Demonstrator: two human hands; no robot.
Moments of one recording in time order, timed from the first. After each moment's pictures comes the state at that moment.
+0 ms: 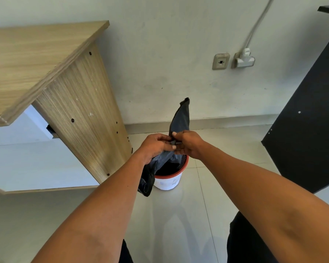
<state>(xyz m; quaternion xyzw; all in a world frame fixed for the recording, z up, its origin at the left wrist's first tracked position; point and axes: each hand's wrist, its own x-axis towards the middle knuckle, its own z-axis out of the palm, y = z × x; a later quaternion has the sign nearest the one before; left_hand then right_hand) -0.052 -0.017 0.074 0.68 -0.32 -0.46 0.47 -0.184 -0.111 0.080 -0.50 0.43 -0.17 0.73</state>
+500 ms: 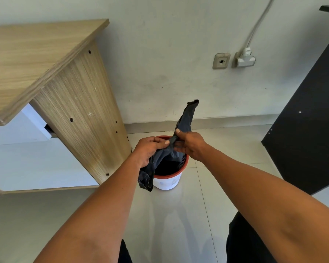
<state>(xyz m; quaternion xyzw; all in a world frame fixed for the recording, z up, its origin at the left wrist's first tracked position) -0.040 -0.011 0.058 0.67 -0.23 -0.47 0.52 -0.186 -0.112 0.073 -0.44 0.44 -0.24 0.75</state>
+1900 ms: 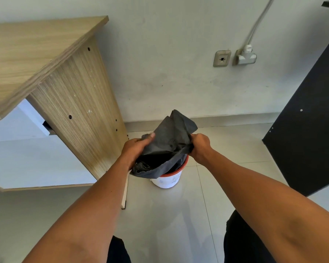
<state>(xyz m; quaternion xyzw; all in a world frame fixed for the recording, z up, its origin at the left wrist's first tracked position) -0.012 0.016 0.055 0.77 -0.18 -0.39 0.46 -0.204 -0.108 0.062 -0.35 0.51 -0.31 0.73</state>
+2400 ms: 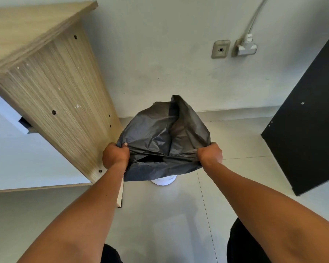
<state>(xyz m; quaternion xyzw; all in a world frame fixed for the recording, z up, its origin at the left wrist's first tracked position) 0.013 0.027 0.007 0.92 -0.14 -0.12 0.35 -0.243 -0.115 0.007 -0.57 0.70 -0.19 0.40</state>
